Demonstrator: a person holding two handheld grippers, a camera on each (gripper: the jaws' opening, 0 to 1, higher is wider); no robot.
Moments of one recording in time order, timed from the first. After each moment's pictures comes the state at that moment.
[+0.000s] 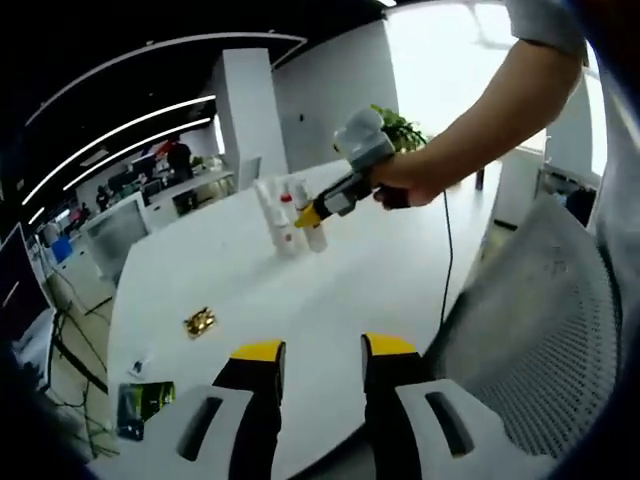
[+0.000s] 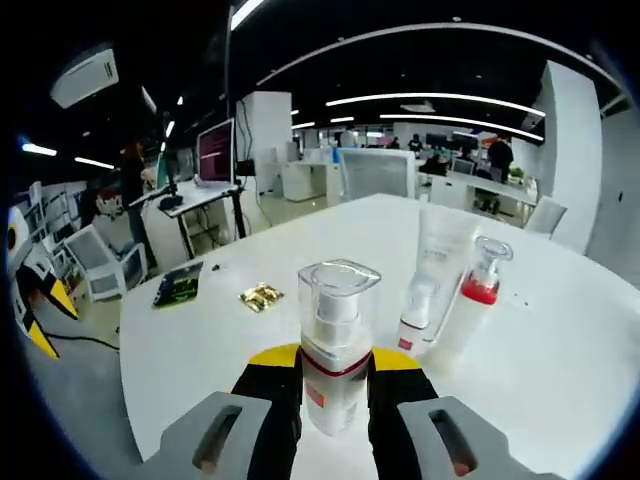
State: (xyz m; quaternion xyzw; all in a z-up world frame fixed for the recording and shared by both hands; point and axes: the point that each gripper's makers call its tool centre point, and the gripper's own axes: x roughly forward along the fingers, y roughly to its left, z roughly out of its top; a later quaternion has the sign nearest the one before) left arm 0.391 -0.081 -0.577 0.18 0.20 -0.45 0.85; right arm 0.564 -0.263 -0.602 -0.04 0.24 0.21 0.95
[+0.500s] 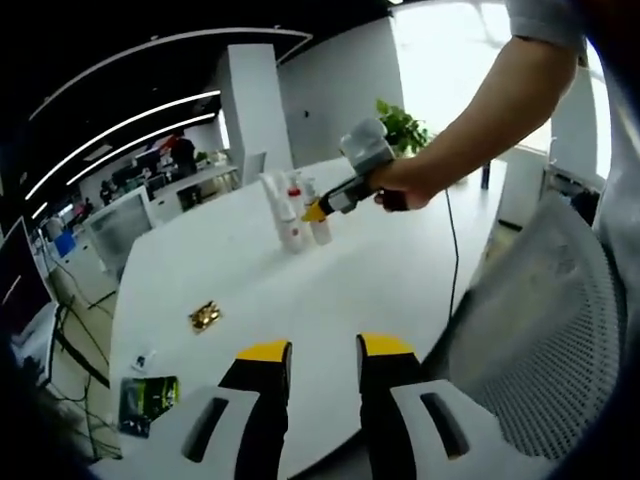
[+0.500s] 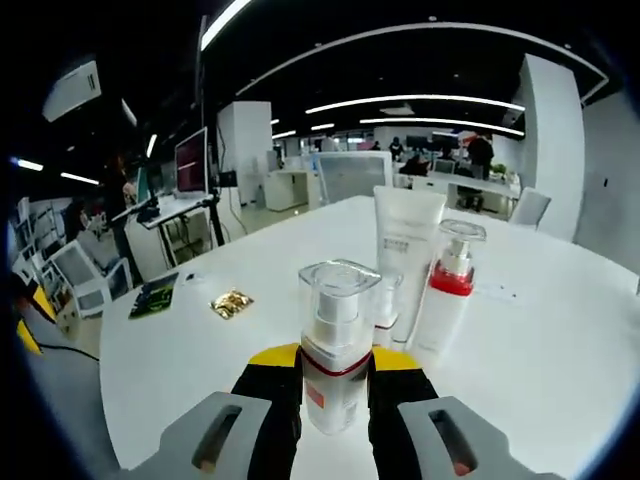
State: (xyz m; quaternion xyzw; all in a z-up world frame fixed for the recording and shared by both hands) left arm 0.399 -0.072 -0.581 0.19 0.20 -0.43 0.86; right arm 0.586 -0.288 -0.616 -0.02 0.22 0.18 0.96
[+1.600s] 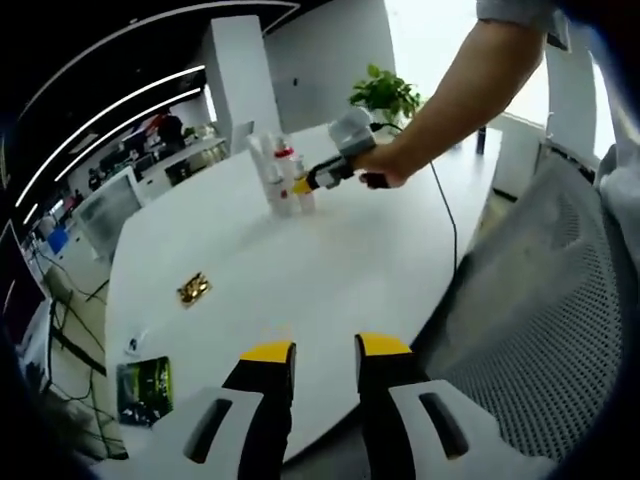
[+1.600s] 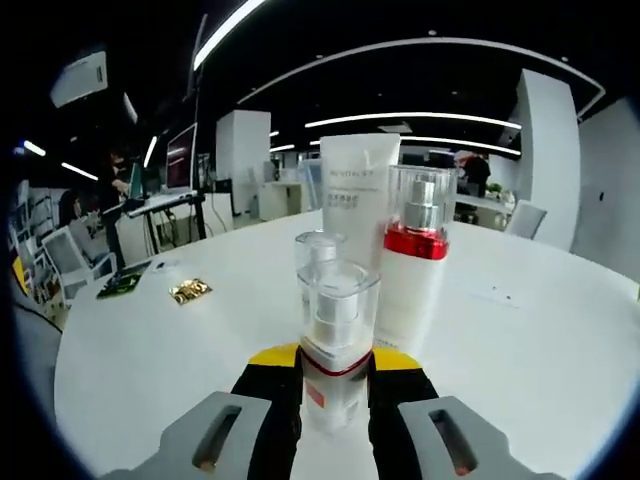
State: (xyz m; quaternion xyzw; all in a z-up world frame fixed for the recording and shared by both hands) left arm 0.392 -0.070 -0.610 0.22 0.26 -0.44 0.83; right arm 0.617 -0.323 -0.657 -0.03 0.17 0.18 0.97
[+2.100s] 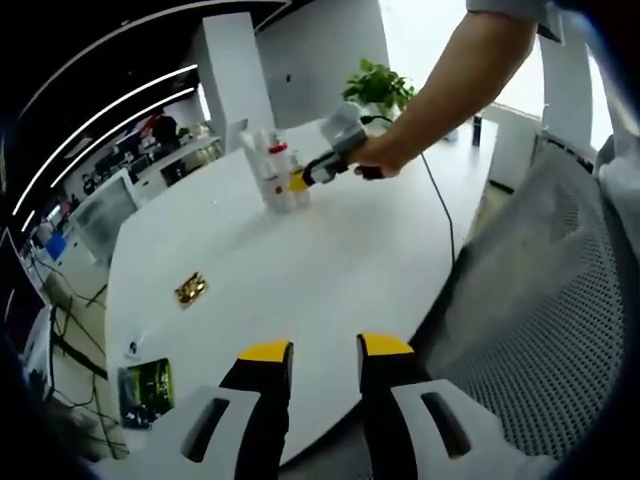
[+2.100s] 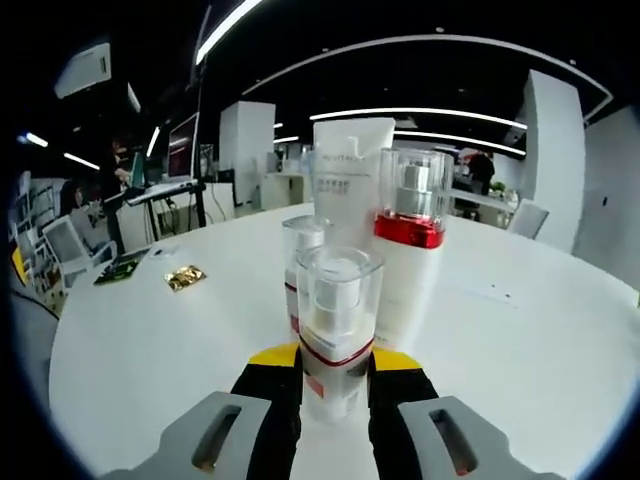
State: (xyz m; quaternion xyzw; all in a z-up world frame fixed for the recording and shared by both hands) left arm 0.391 -0.071 -0.613 0.23 0.26 -0.45 0.83; right arm 0.627 -0.330 -0.665 -0.05 0.20 0.18 0.96
